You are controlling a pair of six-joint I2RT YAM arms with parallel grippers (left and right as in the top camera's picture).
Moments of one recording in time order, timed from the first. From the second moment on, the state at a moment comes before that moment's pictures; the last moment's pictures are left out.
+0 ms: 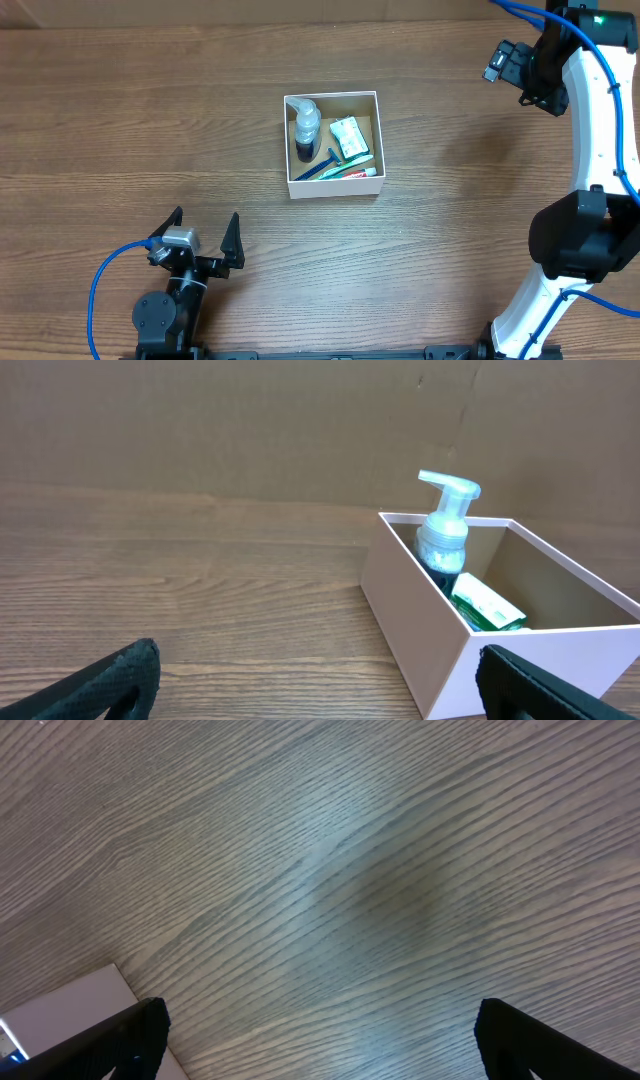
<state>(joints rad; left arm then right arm) 0.02 0.02 0.01 -0.06 0.18 -0.15 -0.13 2.06 2.13 -1.33 -0.01 0.38</state>
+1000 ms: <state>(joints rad) 0.02 0.02 0.01 -0.06 0.18 -0.15 -0.13 0.55 0.92 -0.30 -0.11 0.37</state>
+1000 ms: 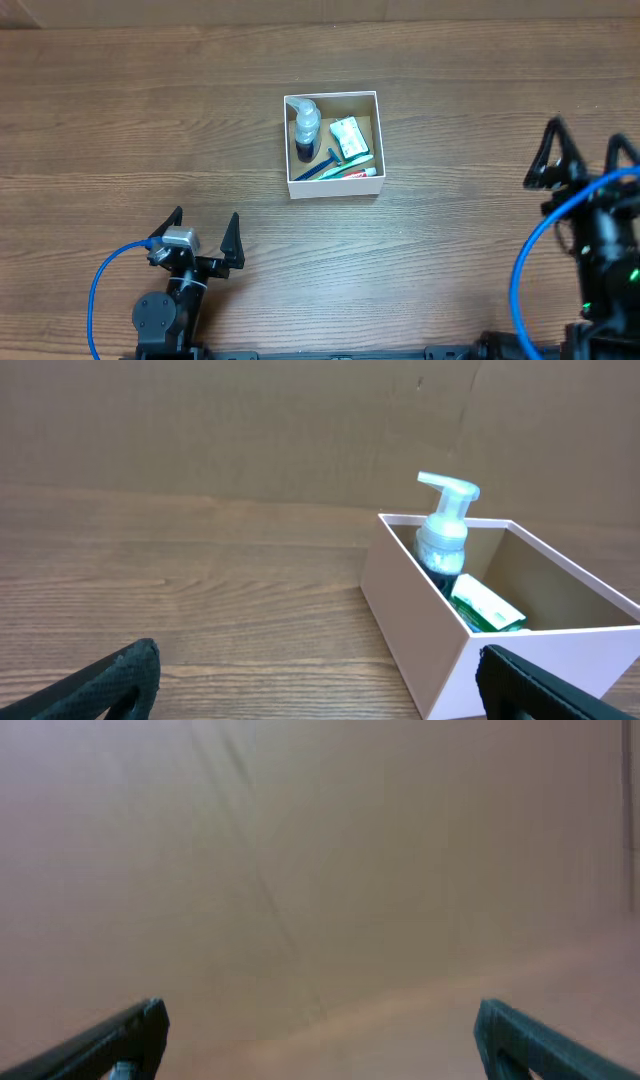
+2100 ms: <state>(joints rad) 0.02 0.01 0.01 -0.06 0.18 -0.15 0.00 0.01 0.02 0.03 -0.01 0.33</state>
